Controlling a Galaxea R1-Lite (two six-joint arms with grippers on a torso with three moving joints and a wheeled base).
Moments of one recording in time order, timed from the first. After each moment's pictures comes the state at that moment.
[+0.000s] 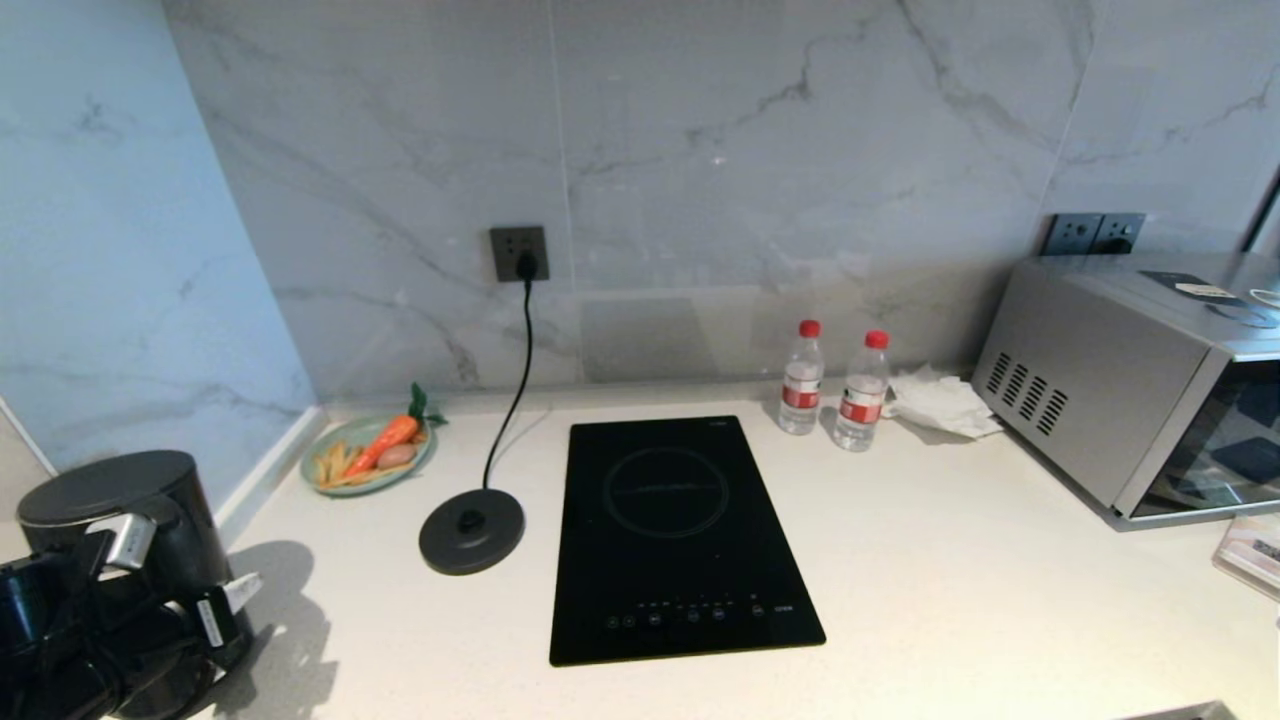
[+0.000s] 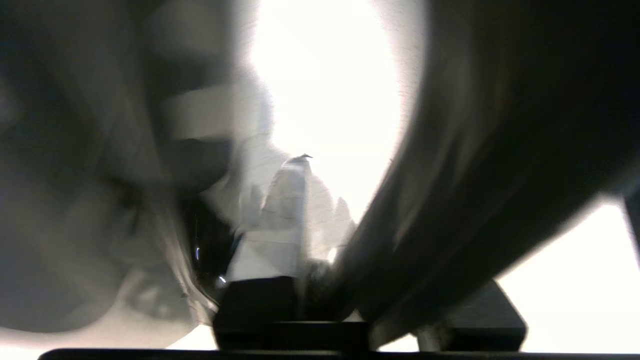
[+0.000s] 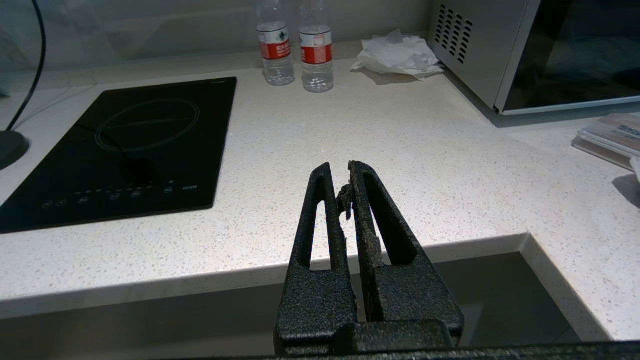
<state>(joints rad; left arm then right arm) 0.44 2.08 -0.12 -1.51 -0.37 -0.05 0.00 0.00 0.00 0.00 -0.01 0.02</state>
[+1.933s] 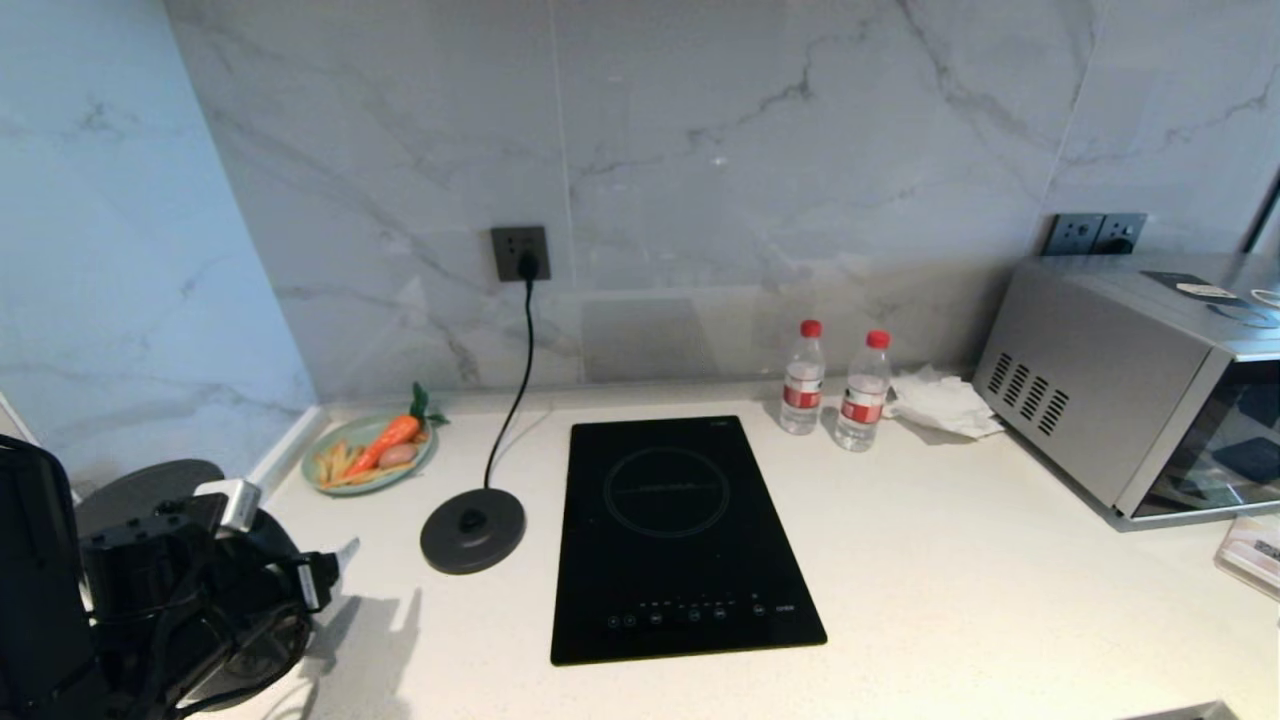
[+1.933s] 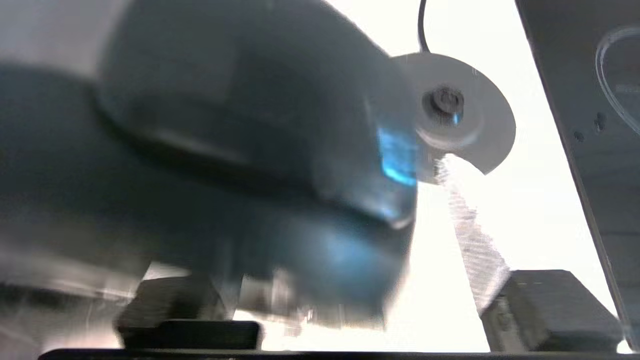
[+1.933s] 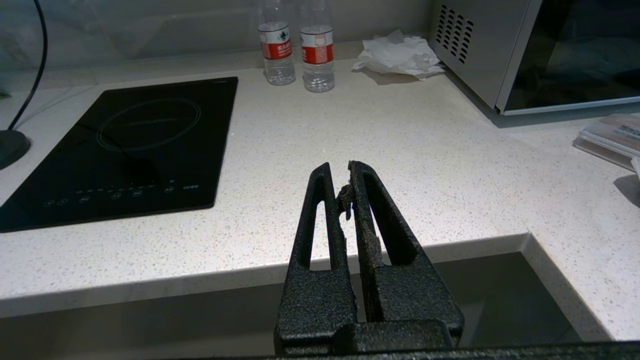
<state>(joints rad) 0.13 2.08 -0.16 -1.52 -0.08 -0.09 0.00 0.00 0.00 0.00 -0.01 0.02</state>
